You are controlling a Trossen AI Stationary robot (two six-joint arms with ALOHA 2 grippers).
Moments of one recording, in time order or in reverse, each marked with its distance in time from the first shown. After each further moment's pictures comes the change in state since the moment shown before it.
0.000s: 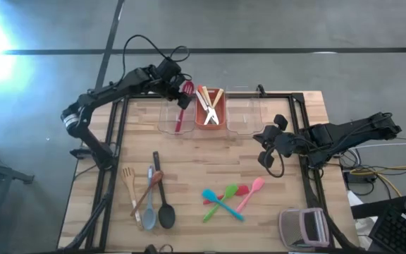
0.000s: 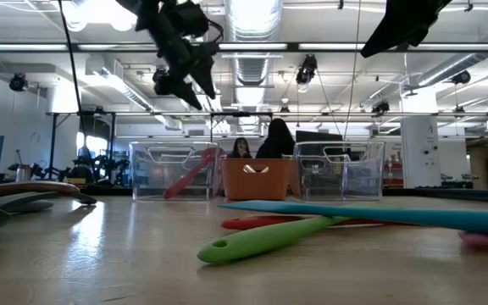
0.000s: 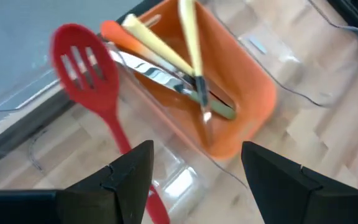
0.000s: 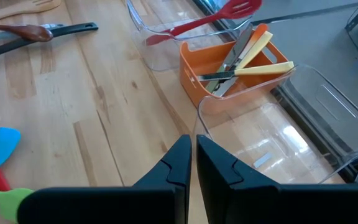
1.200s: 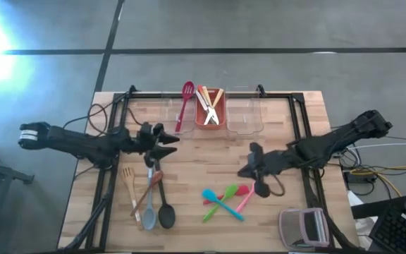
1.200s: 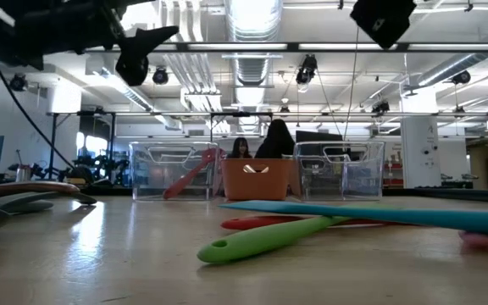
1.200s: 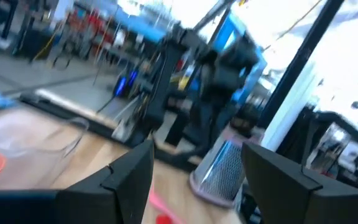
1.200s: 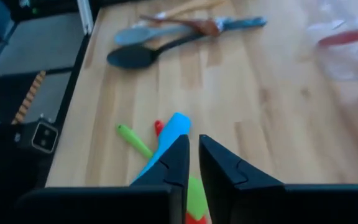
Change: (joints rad) left arm -0.591 -0.663 -1.208 1.660 -0.059 -0.224; right arm 0.136 0.197 0.000 0.341 -0.425 0.009
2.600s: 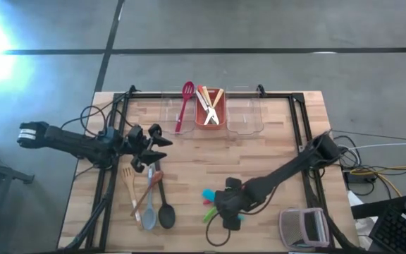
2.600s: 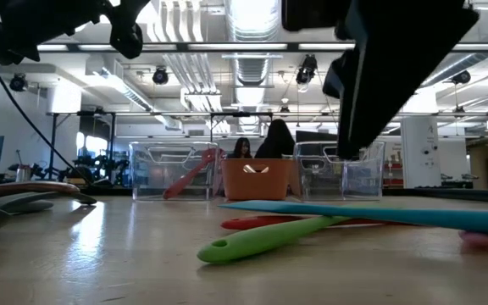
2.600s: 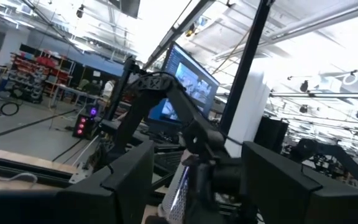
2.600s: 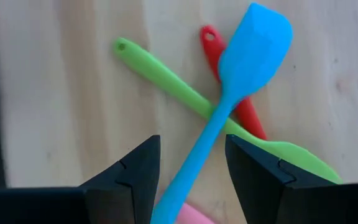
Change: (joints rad) left arm -0.057 -0.055 -0.025 0.156 0.076 0.086; right arm 0.132 0.750 0.470 -0.255 -0.064 0.254
